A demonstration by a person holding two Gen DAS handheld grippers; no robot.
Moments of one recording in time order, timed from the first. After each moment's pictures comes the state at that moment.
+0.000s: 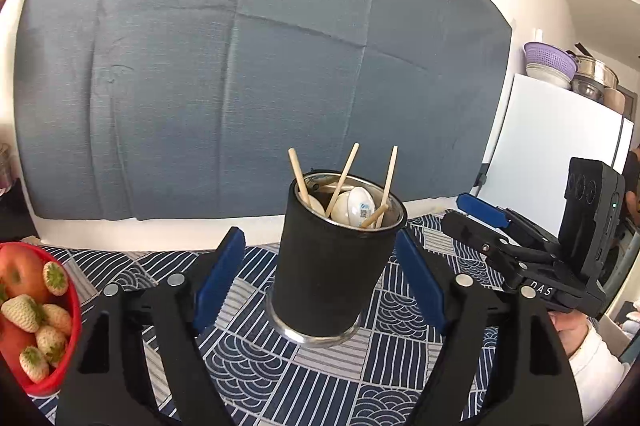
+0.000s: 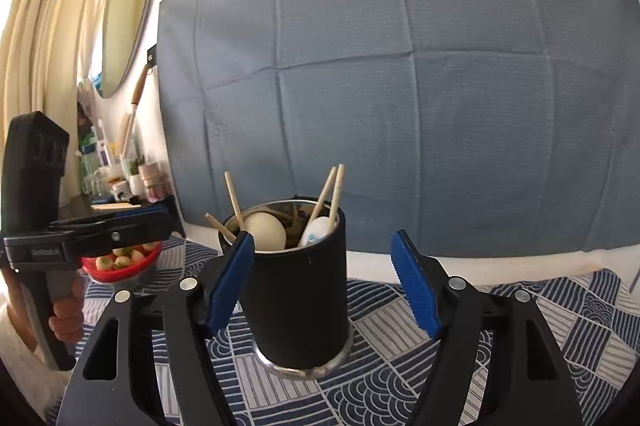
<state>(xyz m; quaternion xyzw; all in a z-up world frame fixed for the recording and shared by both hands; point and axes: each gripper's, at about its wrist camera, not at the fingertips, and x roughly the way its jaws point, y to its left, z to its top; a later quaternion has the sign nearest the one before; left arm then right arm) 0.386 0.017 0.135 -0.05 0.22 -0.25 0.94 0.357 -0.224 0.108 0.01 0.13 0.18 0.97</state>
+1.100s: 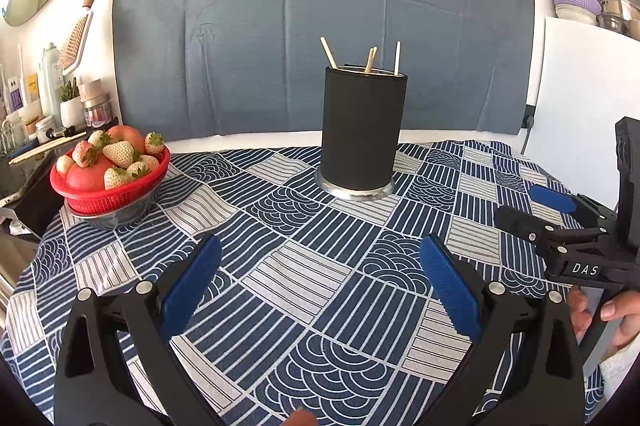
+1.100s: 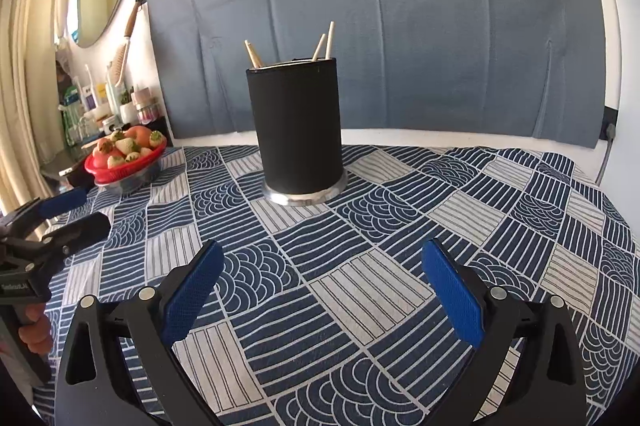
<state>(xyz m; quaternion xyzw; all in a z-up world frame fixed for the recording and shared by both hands) 0.236 0.020 0.070 0.00 0.25 -0.12 0.96 0.239 -0.225 0.036 0.01 0.23 0.12 0.97</state>
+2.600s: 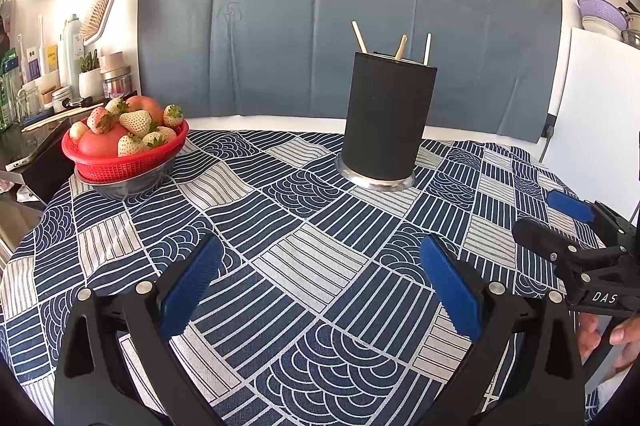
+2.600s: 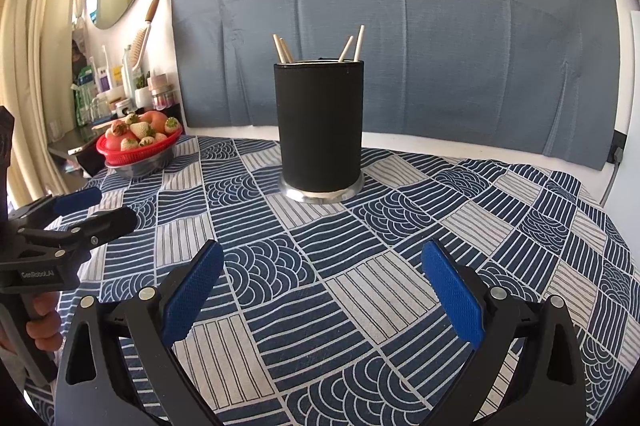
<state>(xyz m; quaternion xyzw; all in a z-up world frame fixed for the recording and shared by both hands) 0.240 0.028 0.057 -0.02 0.27 -0.08 0.96 0.235 -0.211 0.034 -0.02 0.24 0.14 0.96</state>
